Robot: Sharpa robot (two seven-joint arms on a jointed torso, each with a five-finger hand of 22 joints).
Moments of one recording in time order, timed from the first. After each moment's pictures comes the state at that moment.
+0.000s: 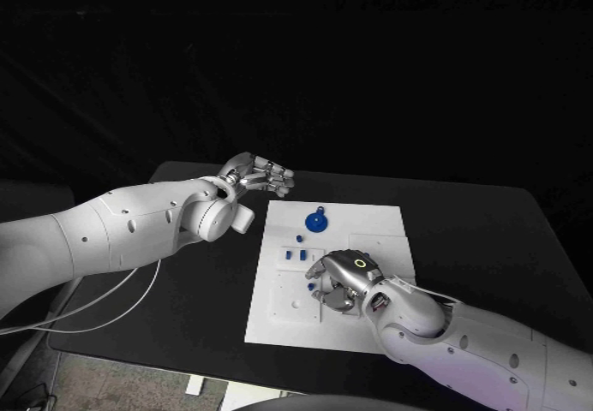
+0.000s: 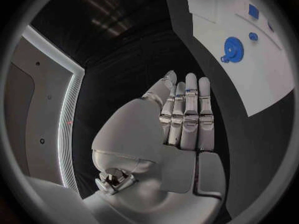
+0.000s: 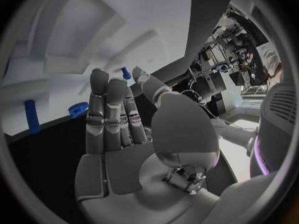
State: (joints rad) left arm 1.27 -0.72 -0.15 1.24 -0.25 -0.30 0.24; left_hand 1.41 0.04 0.12 -0.25 0.15 1.16 0.12 0.07 0.07 1.20 0.09 0.06 0.06 1.33 0.04 0.09 0.11 0.08 1.05 0.02 0.07 1.16; right arm 0.86 -0.59 0.01 1.50 -1.83 -0.45 -0.21; right_hand 1.25 -0.17 0.47 -0.27 0.07 1.12 0.11 0.06 0.06 1.17 0.08 0.06 0.06 1.44 -0.03 0.84 0.66 0.14 1.47 -0.05 0.26 1.24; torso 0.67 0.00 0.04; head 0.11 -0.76
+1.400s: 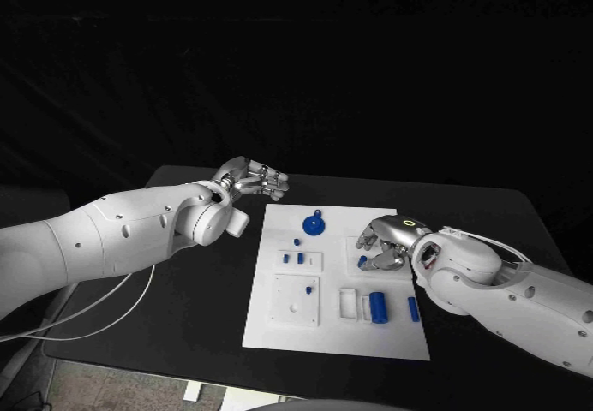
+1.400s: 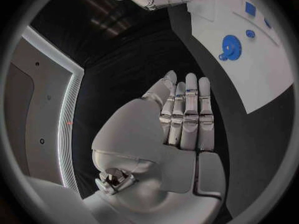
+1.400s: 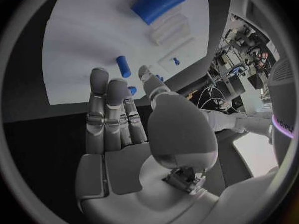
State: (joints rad) left arm 1.27 -0.72 -0.15 1.24 -0.25 -0.30 0.24; left_hand 1.41 0.04 0.12 -0.25 0.15 1.16 0.12 0.07 0.07 1.20 0.09 0.06 0.06 1.33 0.04 0.09 0.11 0.08 1.05 0.02 0.07 1.16; right arm 0.96 -0.75 0.14 1.50 -1.76 -0.13 -0.24; right_hand 1.31 -0.15 0.23 -0.17 0.07 1.06 0.08 0.06 0.06 1.14 0.08 0.06 0.06 1.44 -0.03 0.86 0.65 0.13 1.46 -0.05 0.30 1.17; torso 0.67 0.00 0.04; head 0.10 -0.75
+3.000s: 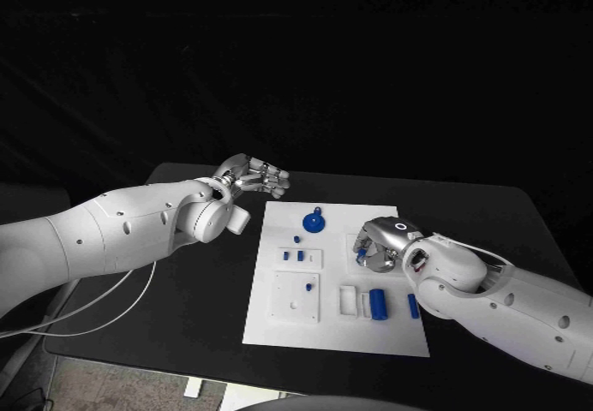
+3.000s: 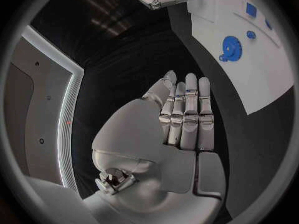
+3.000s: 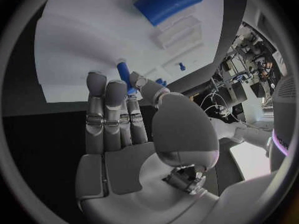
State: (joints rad) left arm 1.27 -0.72 -0.15 1.23 -0.25 -0.29 0.24; left_hand 1.41 0.04 0.12 -0.25 0.15 1.16 0.12 0.07 0.07 1.20 0.09 0.06 0.06 1.33 0.04 0.09 0.11 0.08 1.05 0.02 0.07 1.15; right arm 0.95 -0.71 0.11 1.47 -1.84 -0.23 -0.27; right_hand 1.24 -0.10 0.65 -0.25 0.05 1.27 0.08 0.06 0.07 1.33 0.05 0.06 0.06 1.45 -0.06 0.88 0.66 0.11 1.47 -0.08 0.39 1.23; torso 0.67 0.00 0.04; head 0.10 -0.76
